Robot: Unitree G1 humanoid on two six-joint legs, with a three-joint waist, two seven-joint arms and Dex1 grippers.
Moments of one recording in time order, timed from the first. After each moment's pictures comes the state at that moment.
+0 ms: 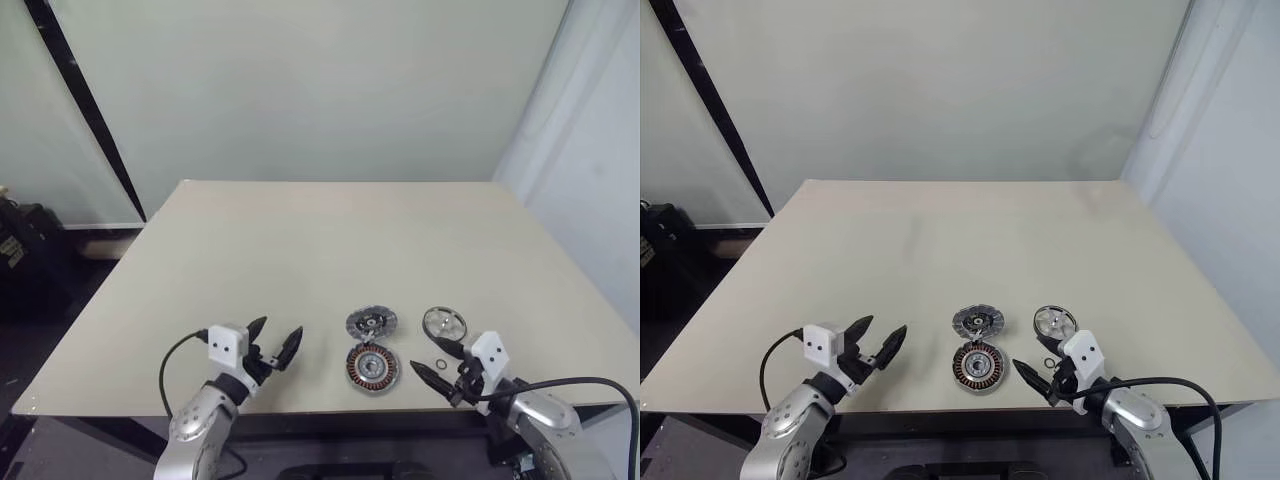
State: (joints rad) left arm 0.24 0.22 0.06 -0.16 -0.35 0.08 -0.50; right arm 0.21 -0.45 0.04 -0.19 0.28 0.16 0.72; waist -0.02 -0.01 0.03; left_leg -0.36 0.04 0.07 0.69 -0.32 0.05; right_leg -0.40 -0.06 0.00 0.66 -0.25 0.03
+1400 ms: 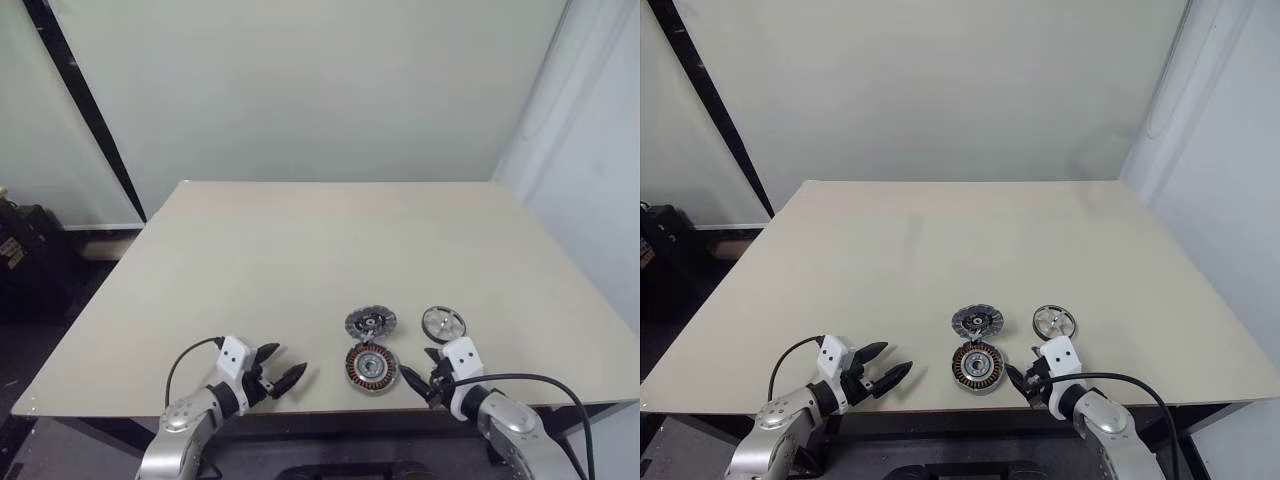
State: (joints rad) left arm 0.11 0.37 0.01 0.16 -0.33 0.09 -0.79; right arm 0.19 -0.32 0.14 -0.17 0.15 0.31 0.48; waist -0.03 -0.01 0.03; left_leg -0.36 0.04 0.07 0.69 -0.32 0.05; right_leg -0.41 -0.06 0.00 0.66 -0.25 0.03
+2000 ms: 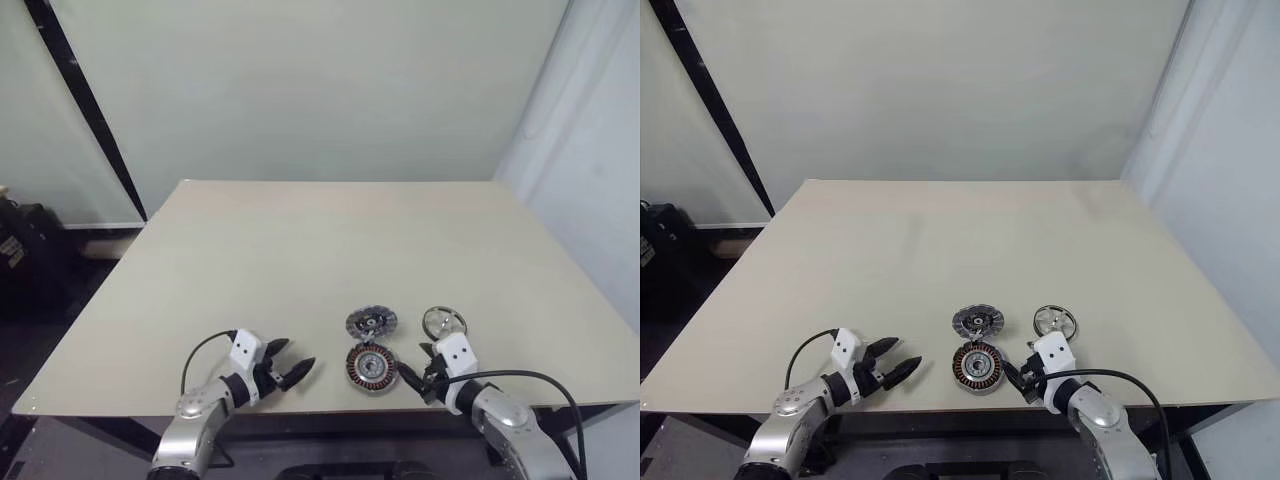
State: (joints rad) left arm 0.02 0.31 -0.01 0.25 -0.31 0.06 -0.80; right arm 0.16 -0.31 0.13 -0.16 0.14 0.30 0.49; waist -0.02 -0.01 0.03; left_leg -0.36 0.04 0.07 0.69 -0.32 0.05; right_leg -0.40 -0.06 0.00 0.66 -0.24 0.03
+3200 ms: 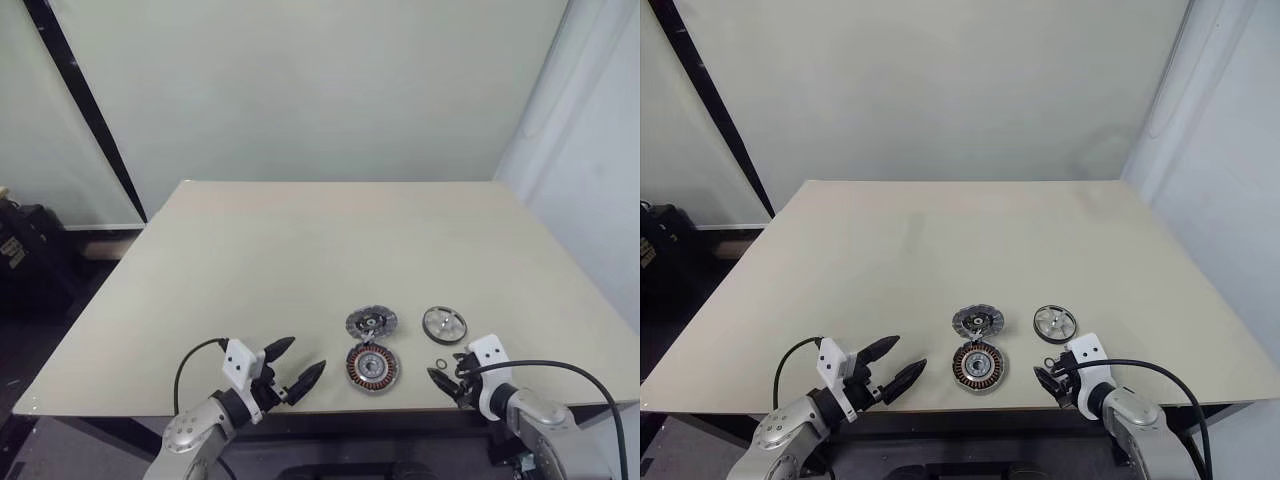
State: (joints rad) left arm 0.29 0.31 -0.01 -0.24 -0.38 0.17 -0.73; right arm 0.18 -0.41 0.02 -0.18 0.19 0.49 0.52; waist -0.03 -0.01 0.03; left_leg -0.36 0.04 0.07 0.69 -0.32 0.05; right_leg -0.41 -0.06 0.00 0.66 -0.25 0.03
